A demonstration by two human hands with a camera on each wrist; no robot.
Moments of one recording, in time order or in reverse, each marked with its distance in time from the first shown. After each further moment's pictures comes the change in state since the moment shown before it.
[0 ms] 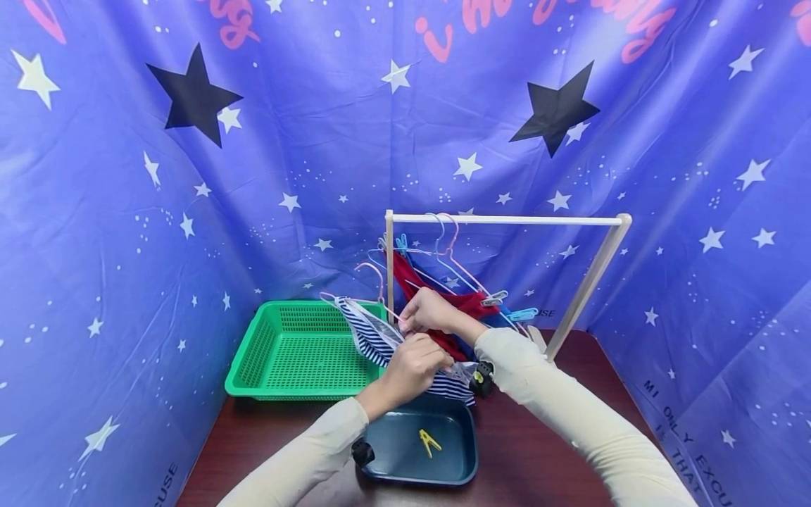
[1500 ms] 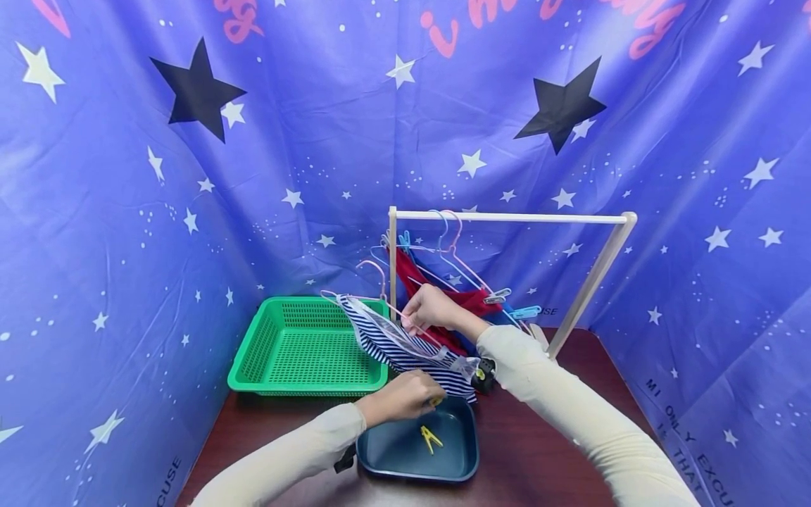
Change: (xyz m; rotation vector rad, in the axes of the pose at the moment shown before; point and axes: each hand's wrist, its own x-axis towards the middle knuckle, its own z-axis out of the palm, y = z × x) left_hand -0.068 0.002 0.018 -0.097 -0.706 -0.012; right_hand 0.002 -0.002 -0.001 0.052 -0.042 0.043
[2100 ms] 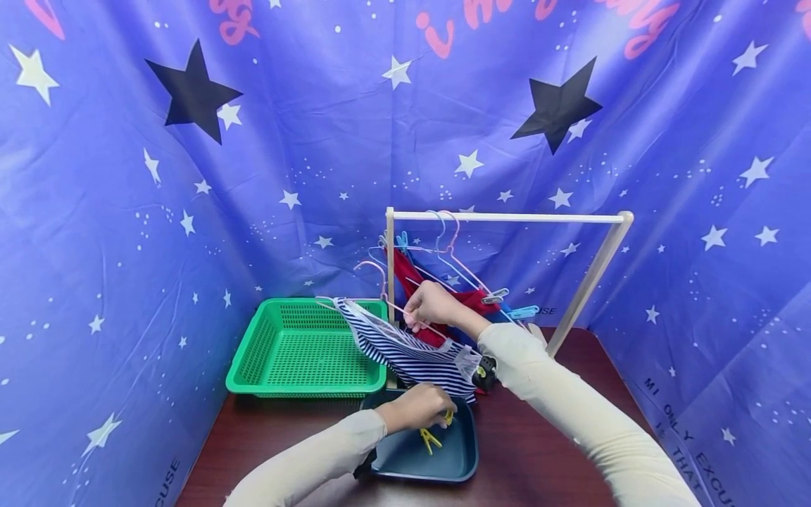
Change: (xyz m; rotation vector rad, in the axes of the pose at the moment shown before) left_hand 0.022 0.012 0.044 -0.033 -0.225 -0.075; right_hand -0.004 -0.004 -0.010 -0.140 0.030 -0.028
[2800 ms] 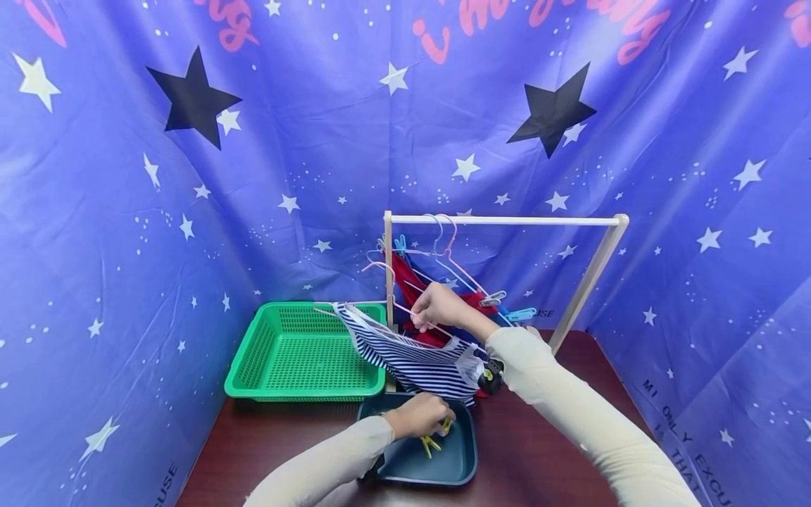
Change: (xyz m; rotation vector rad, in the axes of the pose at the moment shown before) left_hand 0.008 0.000 0.030 -0.001 -0.093 -0.023; right_hand -0.007 0.011 -0.011 -0.027 0.033 0.010
